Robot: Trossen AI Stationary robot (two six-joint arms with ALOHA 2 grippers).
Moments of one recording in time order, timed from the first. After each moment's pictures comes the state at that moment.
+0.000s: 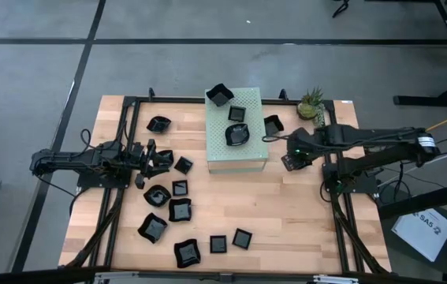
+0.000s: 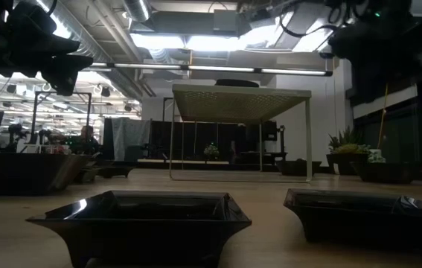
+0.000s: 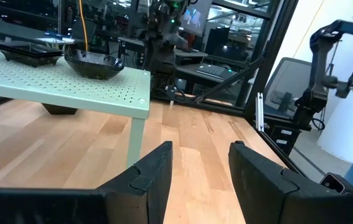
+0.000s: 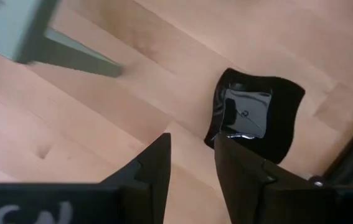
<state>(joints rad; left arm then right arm) 0.02 0.02 0.01 0.03 0.08 -0.25 -0.06 1.08 0.94 -1.15 0.18 0.94</state>
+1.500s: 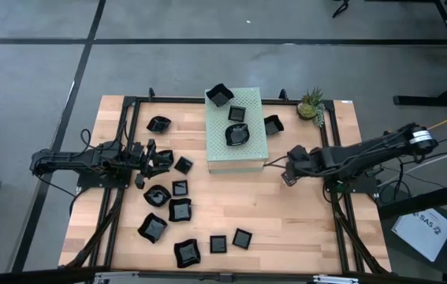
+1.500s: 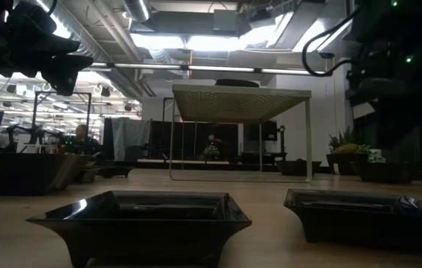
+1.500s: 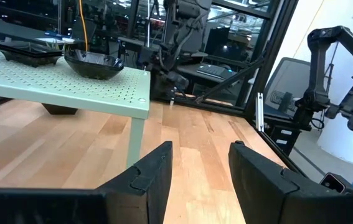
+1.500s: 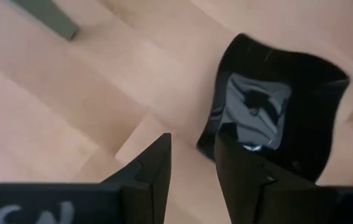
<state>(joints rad) 0.02 0.02 0.01 0.03 0.08 -0.25 0.16 1.10 0.62 -0.88 0.36 1.05</state>
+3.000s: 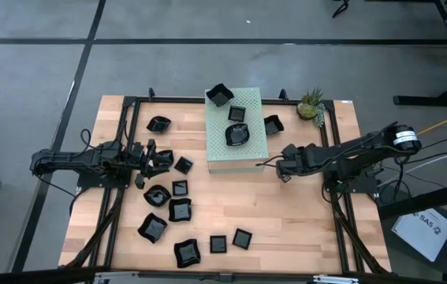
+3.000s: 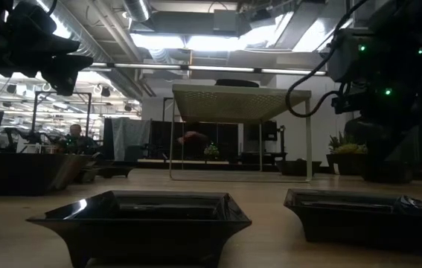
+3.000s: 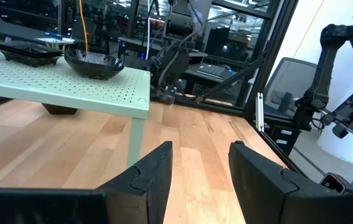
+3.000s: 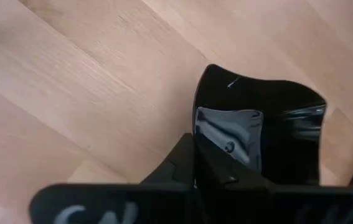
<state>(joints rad) 0.02 0.02 0.01 0.03 0.08 -0.25 0.07 1.33 0.62 -0.82 0.45 0.95</state>
